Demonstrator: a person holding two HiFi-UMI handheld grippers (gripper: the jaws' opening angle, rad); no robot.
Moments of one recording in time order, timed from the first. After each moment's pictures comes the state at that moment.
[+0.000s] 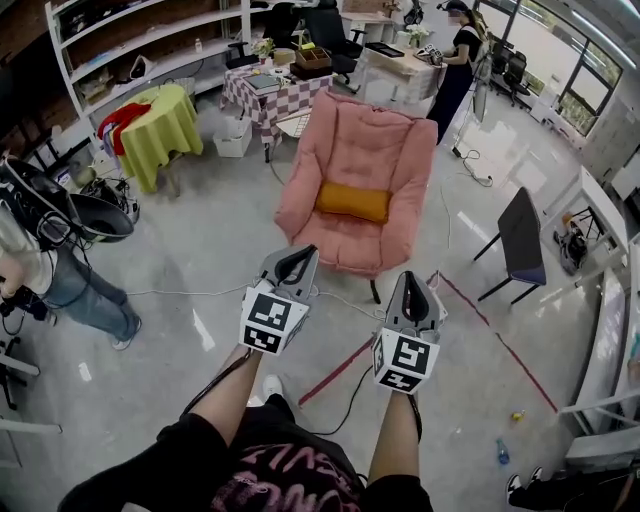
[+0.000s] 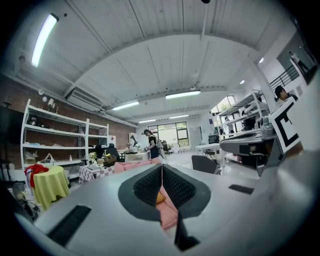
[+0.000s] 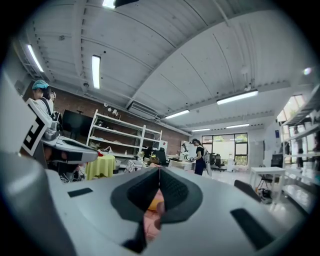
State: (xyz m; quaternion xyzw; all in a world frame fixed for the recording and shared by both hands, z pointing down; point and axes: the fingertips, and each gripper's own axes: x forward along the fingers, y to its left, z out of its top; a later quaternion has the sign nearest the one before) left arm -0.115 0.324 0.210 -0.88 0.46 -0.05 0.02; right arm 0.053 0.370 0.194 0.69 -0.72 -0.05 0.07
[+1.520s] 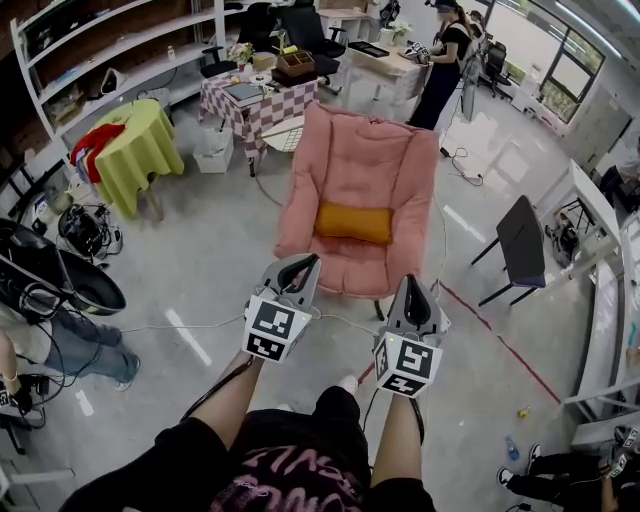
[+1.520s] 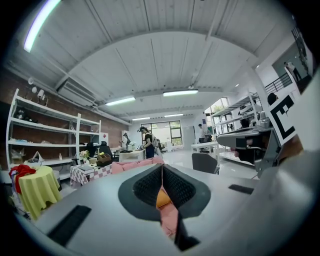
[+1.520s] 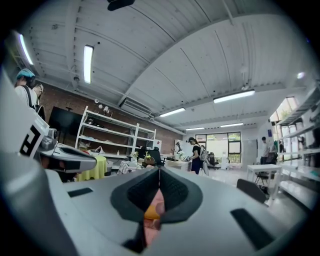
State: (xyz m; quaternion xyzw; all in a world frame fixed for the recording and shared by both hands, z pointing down) left arm -0.173 0.175 0.223 -0.91 0.41 -0.06 0.01; right arm -0.014 0.231 0.193 0.72 -0.69 -0.03 0.06
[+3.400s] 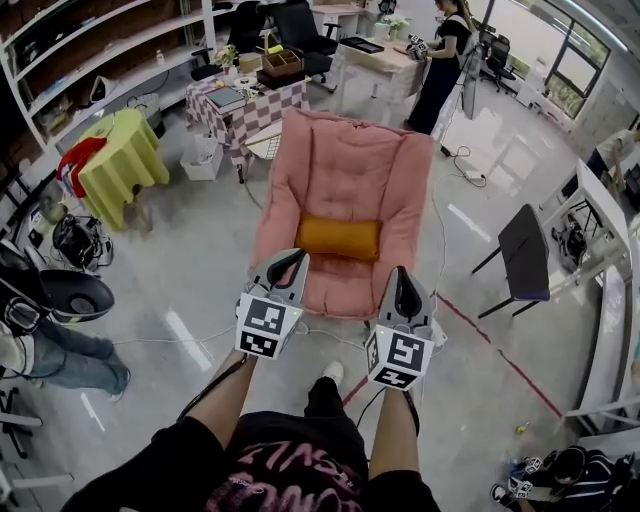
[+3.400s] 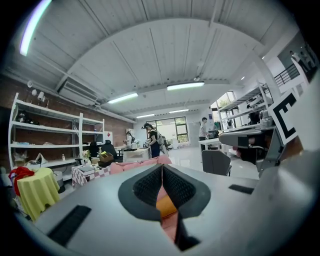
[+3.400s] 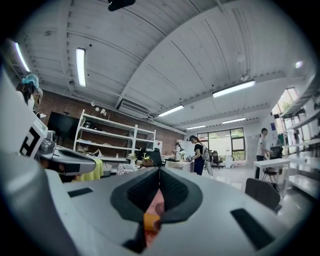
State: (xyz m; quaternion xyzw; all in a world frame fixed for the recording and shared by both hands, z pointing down) left arm -0.081 0.051 0.247 -0.89 0.45 -0.08 0.02; right arm 0.083 0.101 0.218 0.71 -0.70 -0.03 0.04
